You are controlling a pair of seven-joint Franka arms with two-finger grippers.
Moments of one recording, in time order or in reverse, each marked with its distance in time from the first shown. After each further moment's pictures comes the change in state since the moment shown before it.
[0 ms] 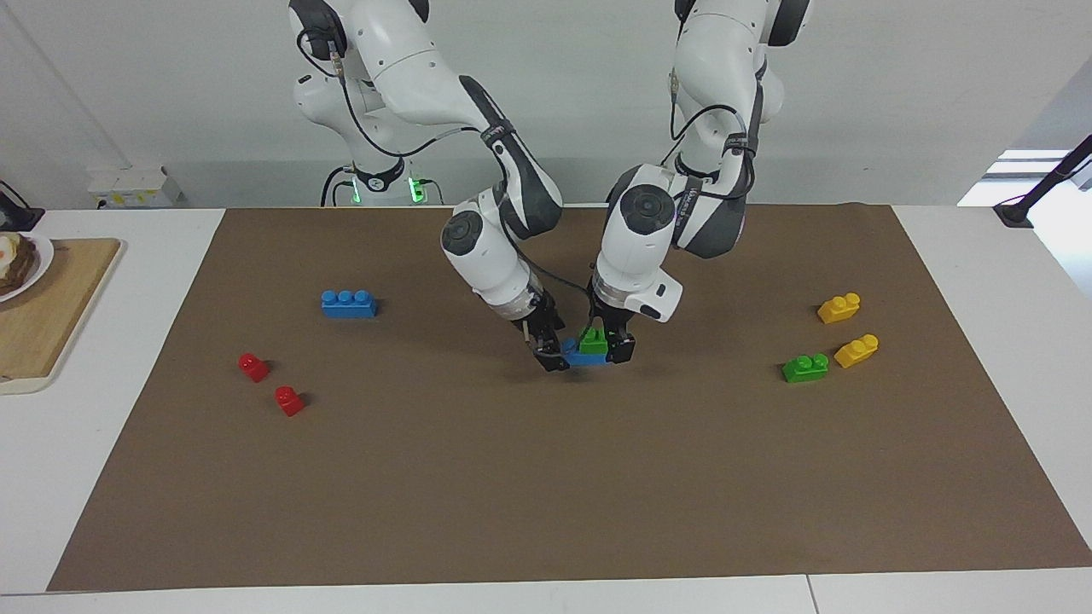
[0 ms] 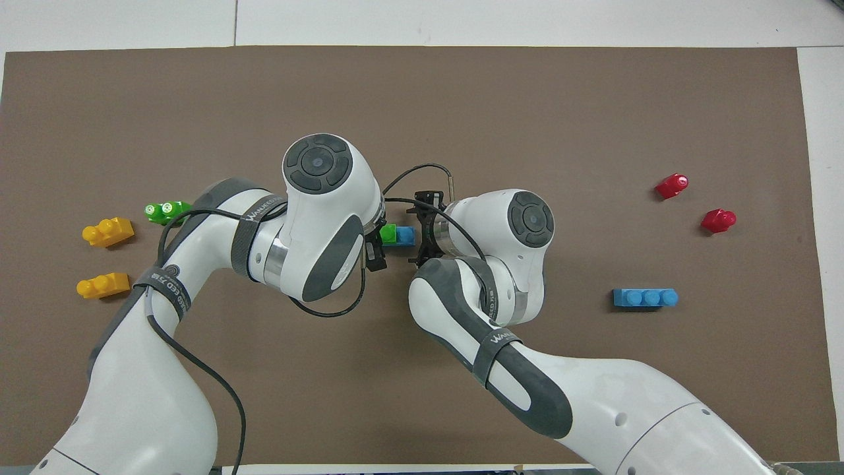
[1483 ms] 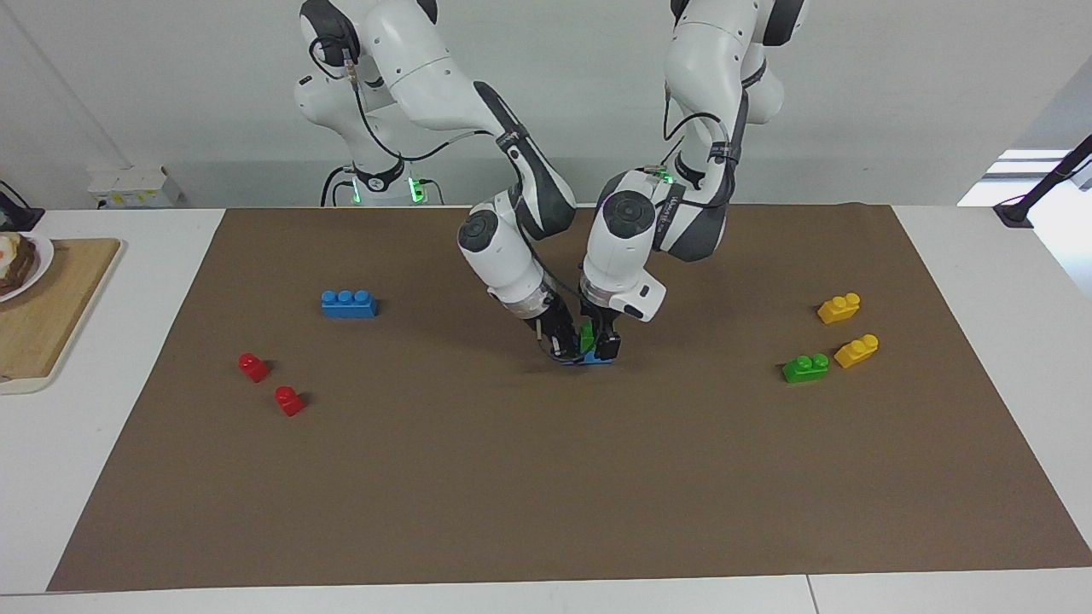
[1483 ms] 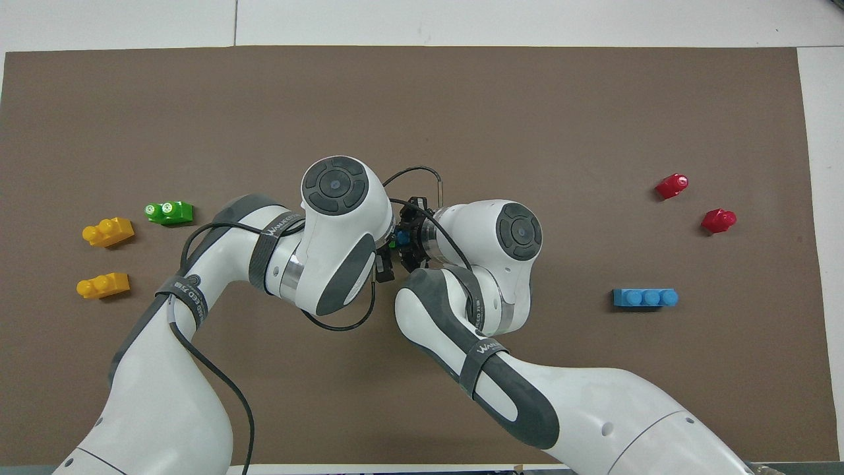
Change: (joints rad) left arm -0.027 0.000 -0.003 -0.055 0.000 0.057 0.000; right arm 0.039 0.002 0.000 0.001 0.041 0.060 0.000
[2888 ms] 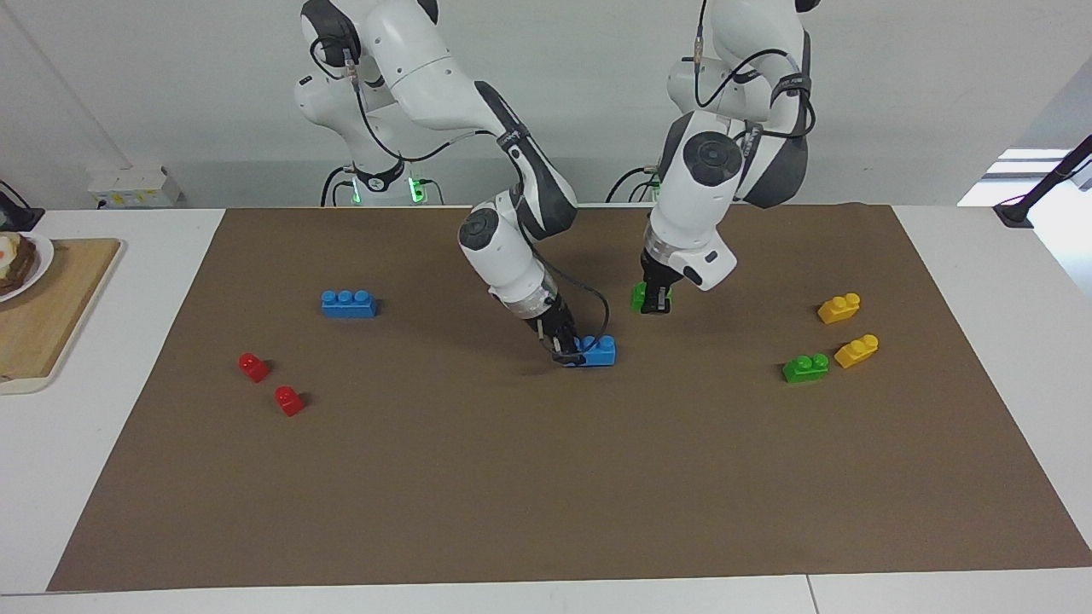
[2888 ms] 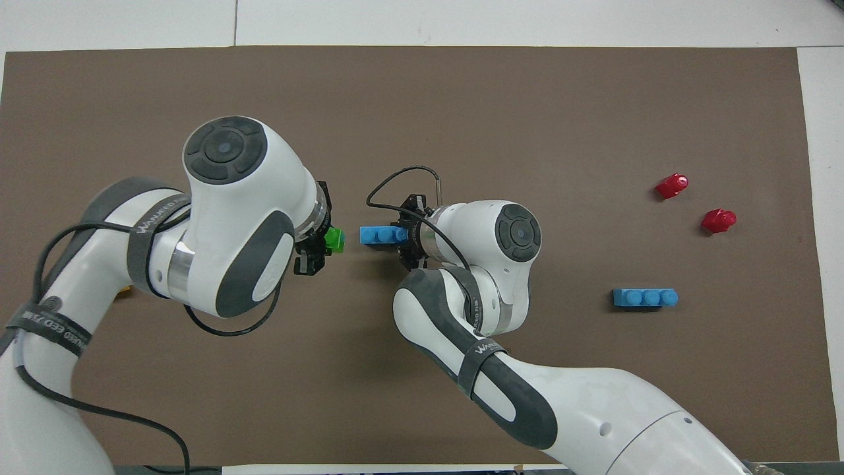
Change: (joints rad) left arm 0.191 -0.252 0.019 -0.009 0.008 -0.359 0.684; right arm -0.020 -0.007 -0.020 0.069 -0.002 -0.048 -0.001
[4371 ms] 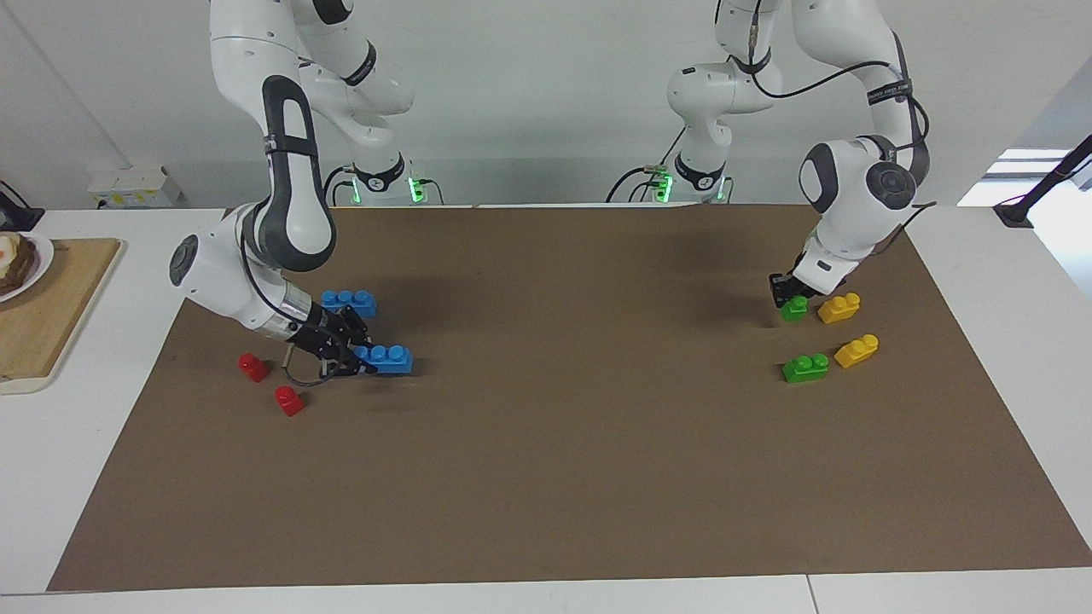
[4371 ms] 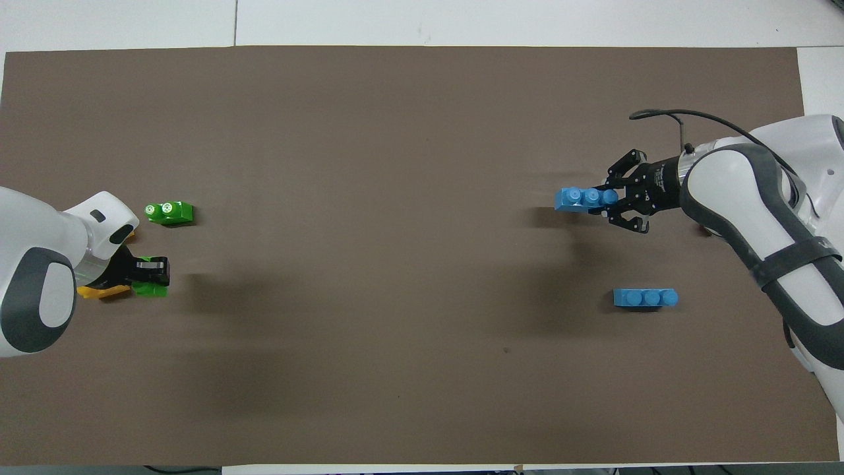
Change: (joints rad) left arm 0.419 -0.110 0.004 -0.475 0.118 0.396 1.598; right arm -0.640 -0.198 -0.013 -0.245 -0.026 -0.445 -0.452
